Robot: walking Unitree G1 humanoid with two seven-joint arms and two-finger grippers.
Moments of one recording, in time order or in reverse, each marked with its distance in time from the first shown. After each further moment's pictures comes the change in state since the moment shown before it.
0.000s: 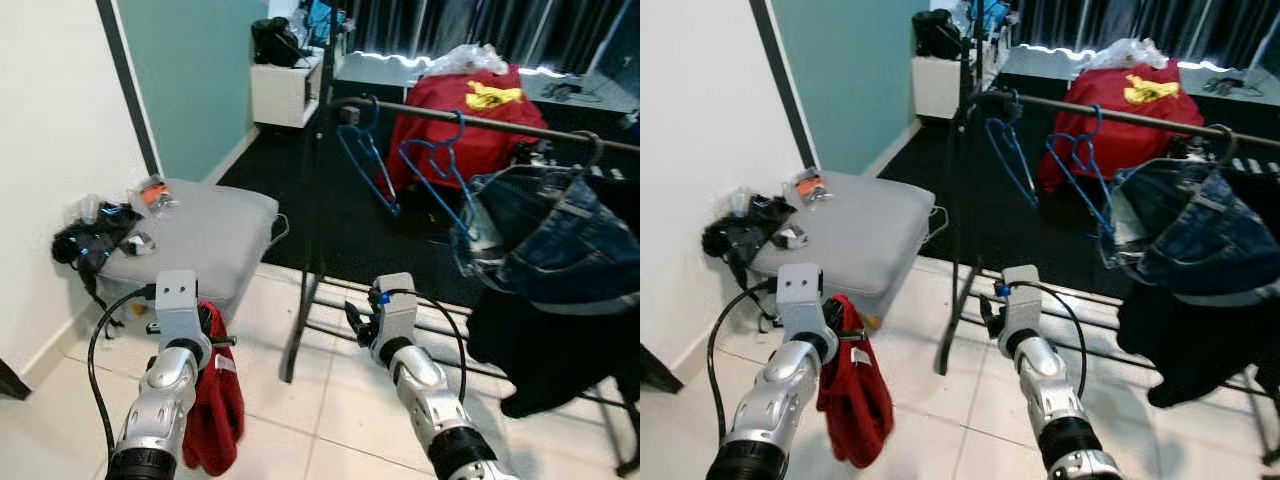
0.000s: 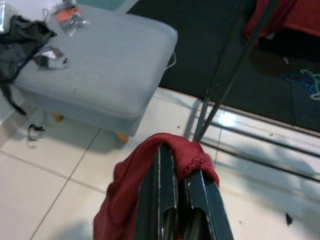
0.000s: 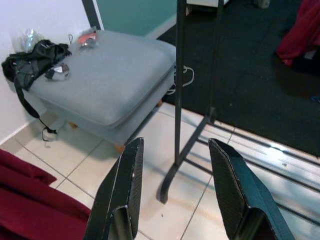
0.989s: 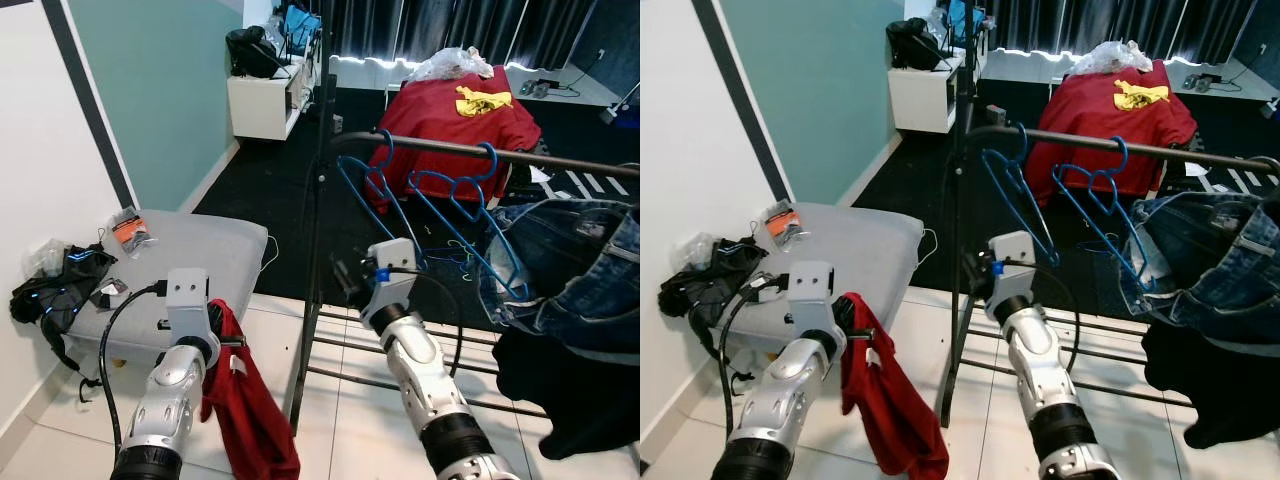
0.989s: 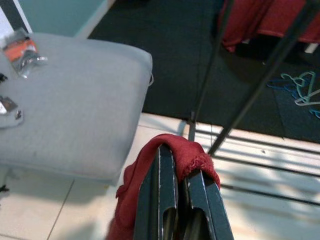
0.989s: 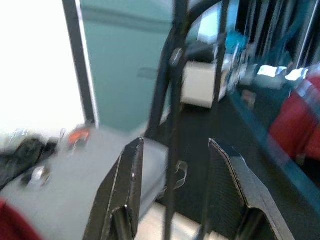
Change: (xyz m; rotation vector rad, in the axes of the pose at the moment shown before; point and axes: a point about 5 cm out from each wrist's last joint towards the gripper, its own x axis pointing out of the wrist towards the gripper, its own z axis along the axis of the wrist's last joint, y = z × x) left arm 0.000 -0.008 -0.002 0.004 0.005 -0.043; right arm -0.001 0.020 0.070 -0.094 -0.392 0.085
